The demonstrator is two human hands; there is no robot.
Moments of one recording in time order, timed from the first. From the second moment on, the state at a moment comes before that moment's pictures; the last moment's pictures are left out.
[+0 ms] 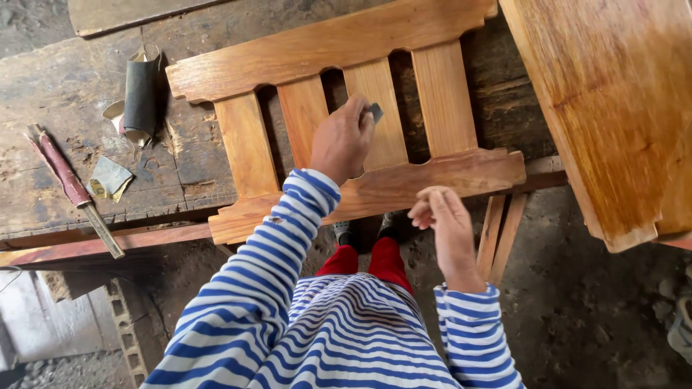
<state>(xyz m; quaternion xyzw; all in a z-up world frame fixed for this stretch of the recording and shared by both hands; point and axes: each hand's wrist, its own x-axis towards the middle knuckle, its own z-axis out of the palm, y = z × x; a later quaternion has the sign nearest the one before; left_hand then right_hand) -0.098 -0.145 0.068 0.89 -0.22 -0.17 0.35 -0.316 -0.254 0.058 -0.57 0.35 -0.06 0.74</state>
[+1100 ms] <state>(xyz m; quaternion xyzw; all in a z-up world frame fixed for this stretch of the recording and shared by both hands) -0.101 -0.161 -0.023 0.86 -0.46 0.21 0.04 -0.248 -0.387 0.004 -0.95 0.26 -0.11 0.16</state>
